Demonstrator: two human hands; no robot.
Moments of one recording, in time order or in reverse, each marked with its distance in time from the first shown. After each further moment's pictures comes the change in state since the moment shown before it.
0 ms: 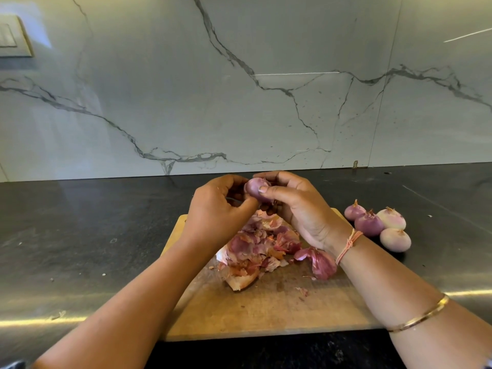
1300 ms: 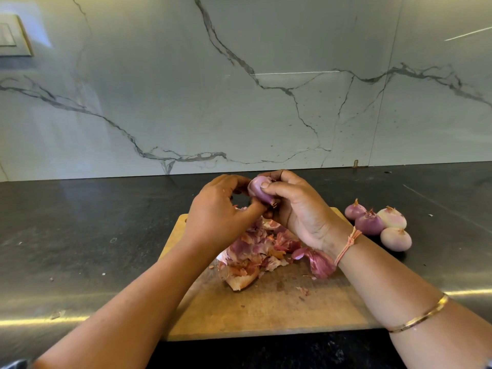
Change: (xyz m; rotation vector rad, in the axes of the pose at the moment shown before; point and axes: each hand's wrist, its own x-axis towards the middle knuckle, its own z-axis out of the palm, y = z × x) left_hand 0.000 -0.006 0.004 0.173 0.011 0.075; right_hand 0.002 -0.001 0.007 0.161 0.007 0.089
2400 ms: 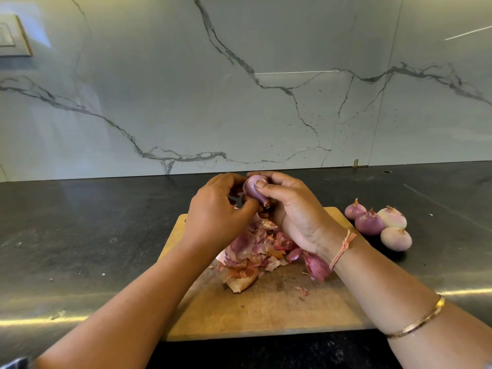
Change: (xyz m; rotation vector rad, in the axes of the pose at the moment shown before) left_hand 0.001 -0.004 0.002 0.026 0.036 -0.002; right_hand -0.002 0.003 0.007 0.024 -0.028 -0.056
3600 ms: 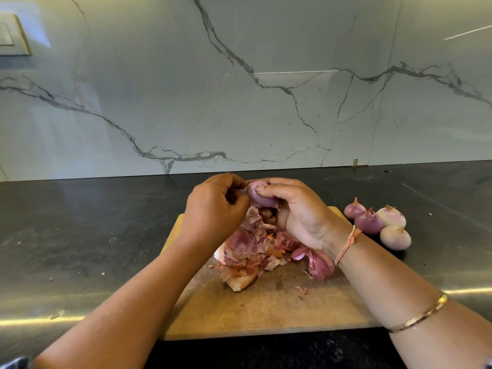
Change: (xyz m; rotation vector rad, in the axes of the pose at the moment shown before) left_hand 0.002 -0.002 -0.003 -0.004 0.031 0.010; right_hand 0.000 -0.005 -0.004 -0.006 -0.057 0.096
